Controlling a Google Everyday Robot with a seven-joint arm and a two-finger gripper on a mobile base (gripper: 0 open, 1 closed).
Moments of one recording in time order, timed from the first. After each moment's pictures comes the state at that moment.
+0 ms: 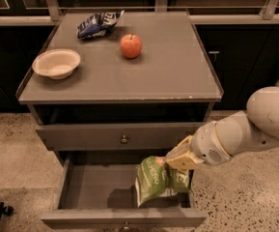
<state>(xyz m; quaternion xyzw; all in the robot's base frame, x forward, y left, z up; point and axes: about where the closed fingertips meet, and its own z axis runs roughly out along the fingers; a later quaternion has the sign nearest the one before) 0.419 -0.102 0.746 -0.49 0.79 0.27 0.25</state>
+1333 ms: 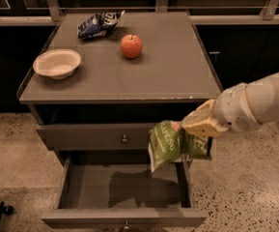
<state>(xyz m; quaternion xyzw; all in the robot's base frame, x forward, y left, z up) 0.451 -0.132 0.843 -0.51 0.77 0.21 0.32</state>
